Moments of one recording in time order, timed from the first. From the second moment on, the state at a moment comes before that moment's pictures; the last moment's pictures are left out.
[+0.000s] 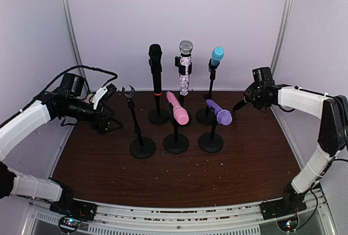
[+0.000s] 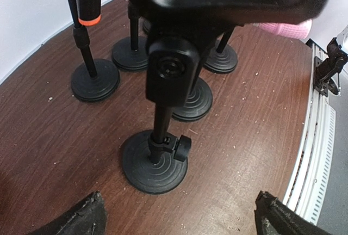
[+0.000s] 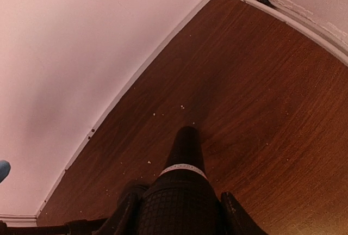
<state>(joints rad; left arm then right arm) -0.31 1.17 1.04 -0.68 0.63 0.35 0.25 1.62 1.20 -0.28 0.31 0.97</state>
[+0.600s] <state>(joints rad) -0.30 1.21 1.04 -0.64 0.62 0.36 0.10 1.58 0.97 -0.32 -0.10 0.97</state>
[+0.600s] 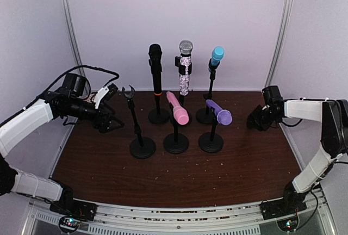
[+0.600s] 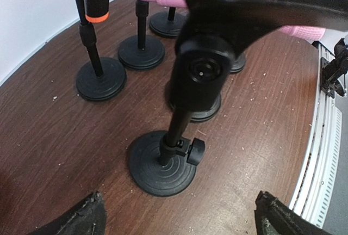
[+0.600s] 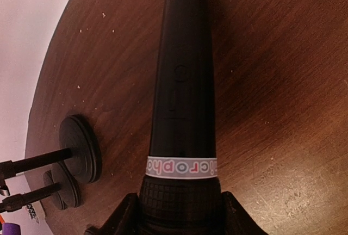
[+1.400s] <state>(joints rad) -0.30 1.20 1.04 -0.64 0.61 0.36 0.28 1.49 0.96 -0.43 0.01 0.90</state>
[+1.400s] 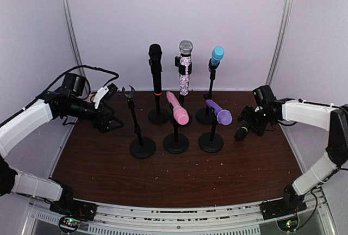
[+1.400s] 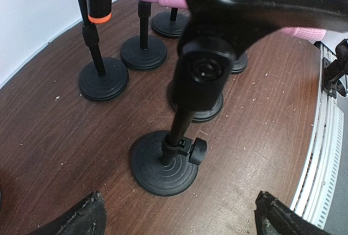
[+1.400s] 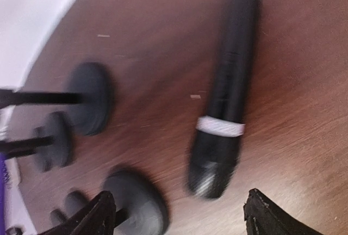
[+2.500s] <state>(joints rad) -0.09 1.19 1.11 -0.66 0.61 0.35 1.25 2.01 2.01 -0.62 0.08 0.81</state>
